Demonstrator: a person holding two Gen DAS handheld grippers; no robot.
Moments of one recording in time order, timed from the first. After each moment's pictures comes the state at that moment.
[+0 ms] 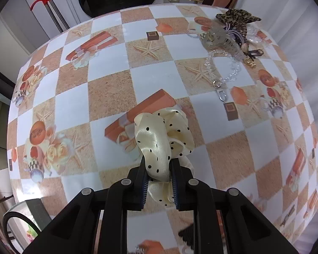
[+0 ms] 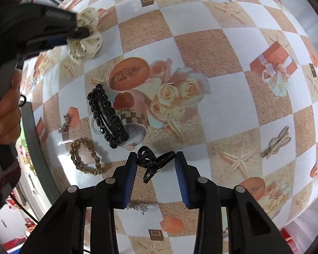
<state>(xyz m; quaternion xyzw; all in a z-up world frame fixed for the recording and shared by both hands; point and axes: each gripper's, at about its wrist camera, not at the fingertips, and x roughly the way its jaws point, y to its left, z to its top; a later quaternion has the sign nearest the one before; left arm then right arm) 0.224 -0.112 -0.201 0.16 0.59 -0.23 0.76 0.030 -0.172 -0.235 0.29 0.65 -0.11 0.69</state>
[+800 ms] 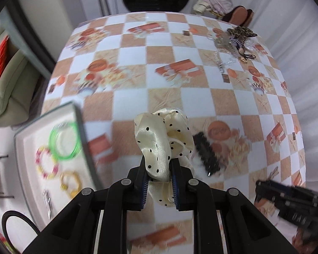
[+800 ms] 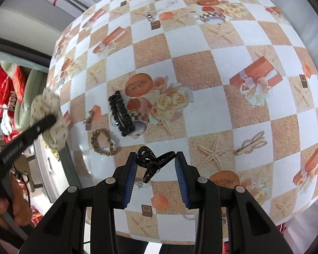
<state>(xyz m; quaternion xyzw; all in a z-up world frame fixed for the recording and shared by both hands) 0.112 0.012 -0.130 0.08 0.60 -0.16 0.78 0.007 -0.208 -0.184 0.29 0.63 -0.05 0.72</state>
